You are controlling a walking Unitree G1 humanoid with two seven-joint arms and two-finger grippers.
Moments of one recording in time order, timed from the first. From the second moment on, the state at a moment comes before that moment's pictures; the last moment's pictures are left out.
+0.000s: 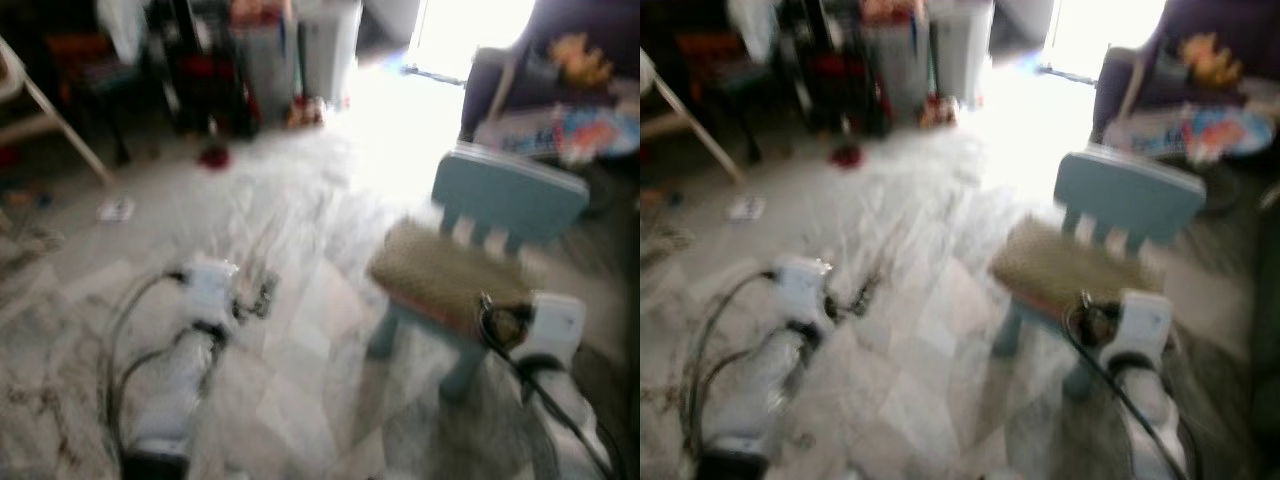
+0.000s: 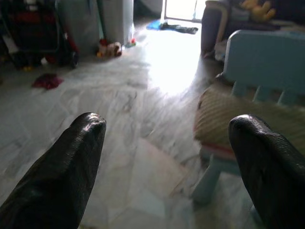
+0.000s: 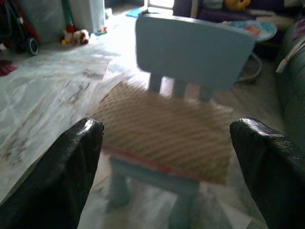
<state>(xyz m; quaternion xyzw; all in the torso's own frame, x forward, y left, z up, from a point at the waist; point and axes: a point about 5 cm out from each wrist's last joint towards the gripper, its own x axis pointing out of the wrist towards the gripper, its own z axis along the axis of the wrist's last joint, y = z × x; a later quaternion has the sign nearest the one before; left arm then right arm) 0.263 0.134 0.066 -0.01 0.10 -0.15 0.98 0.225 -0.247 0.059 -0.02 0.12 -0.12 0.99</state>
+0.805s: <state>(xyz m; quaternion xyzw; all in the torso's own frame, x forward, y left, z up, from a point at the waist) 0.269 0.149 0.070 -0.02 0.09 -0.12 0.99 0.228 -0.244 0.059 -0.01 0.12 -0.12 0.99</state>
